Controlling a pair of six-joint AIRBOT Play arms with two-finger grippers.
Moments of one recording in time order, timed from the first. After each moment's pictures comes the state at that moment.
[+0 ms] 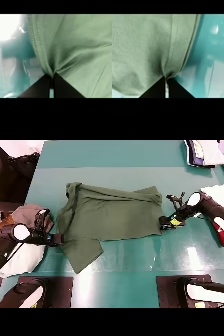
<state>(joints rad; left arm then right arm) -0.07 -0.84 0.55 1.33 -1.05 -1.63 0.01 -1.37 0.97 -1.29 1.24 1.50</state>
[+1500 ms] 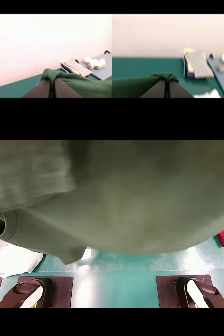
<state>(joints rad) -0.07 -0.83 2.20 1.03 -1.24 -1.51 -0.36 -0.75 2.01 -1.32 1.43 1.52</state>
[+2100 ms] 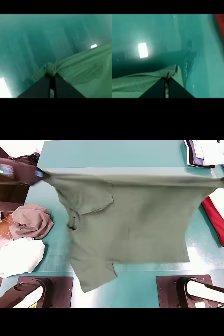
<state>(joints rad) -0.07 -1.03 1.47 1.16 -1.26 -1.42 -0.30 -1.32 1.85 -1.38 1.69 1.62</state>
